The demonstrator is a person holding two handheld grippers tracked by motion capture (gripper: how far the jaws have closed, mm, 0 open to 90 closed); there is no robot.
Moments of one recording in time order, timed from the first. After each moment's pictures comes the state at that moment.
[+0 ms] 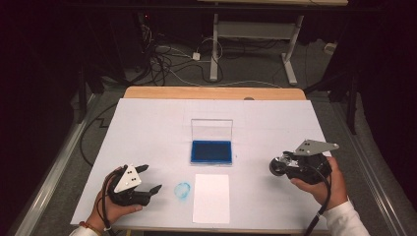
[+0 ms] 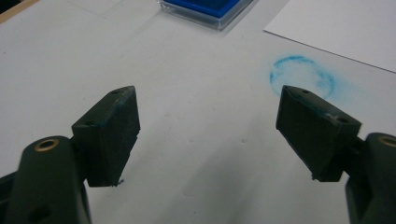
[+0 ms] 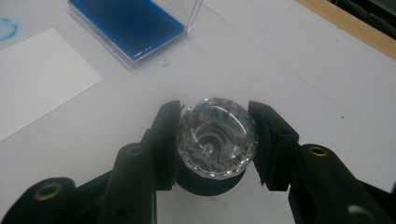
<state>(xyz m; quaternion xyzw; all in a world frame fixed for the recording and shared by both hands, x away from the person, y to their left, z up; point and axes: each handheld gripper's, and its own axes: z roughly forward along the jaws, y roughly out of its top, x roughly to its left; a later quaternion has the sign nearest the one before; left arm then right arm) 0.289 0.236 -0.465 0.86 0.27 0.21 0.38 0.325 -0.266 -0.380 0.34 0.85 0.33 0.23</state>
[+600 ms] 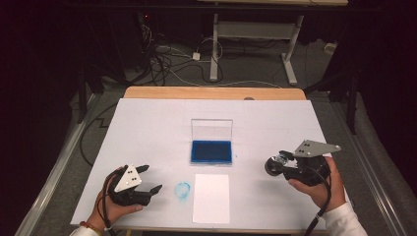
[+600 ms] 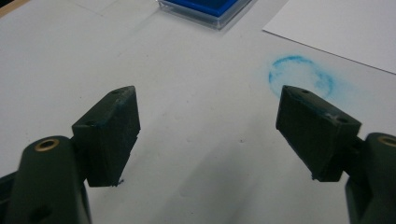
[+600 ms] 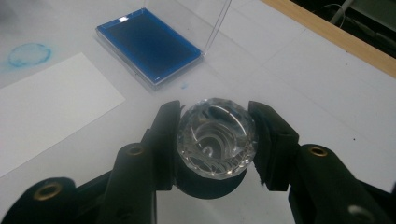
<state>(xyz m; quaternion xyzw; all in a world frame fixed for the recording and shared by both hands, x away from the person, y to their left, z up) 0.290 0.234 -0.466 0.86 0.27 0.21 0.39 0.316 -0.256 -0.372 0.32 0.85 0.36 0.22</state>
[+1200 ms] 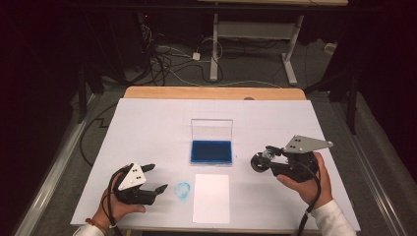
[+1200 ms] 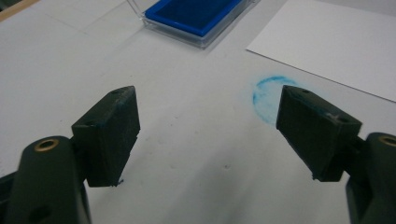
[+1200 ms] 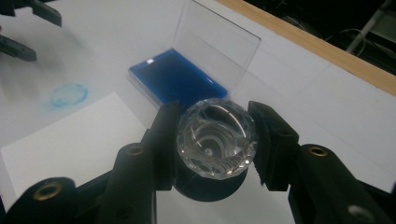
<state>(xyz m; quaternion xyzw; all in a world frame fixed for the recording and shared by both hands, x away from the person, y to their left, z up) 0.295 0.223 -0.463 0.86 0.25 0.19 0.41 0.321 -0.227 -0.361 0.30 0.83 0.42 0.20</state>
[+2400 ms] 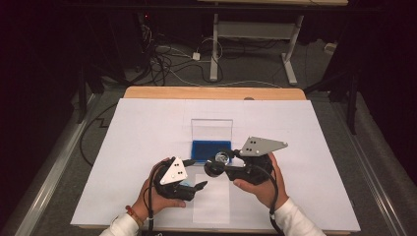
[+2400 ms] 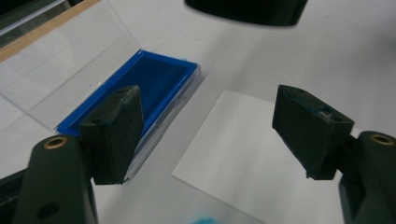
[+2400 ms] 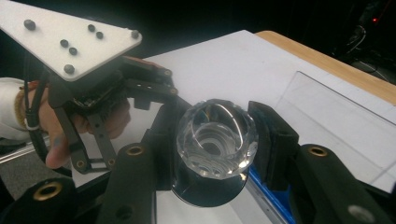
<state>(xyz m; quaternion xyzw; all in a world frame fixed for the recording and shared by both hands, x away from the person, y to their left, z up) 0.306 0.119 -0.438 0.86 0.18 0.16 0.46 0.314 -0.130 -0.362 0.22 0.82 0.51 0.13</state>
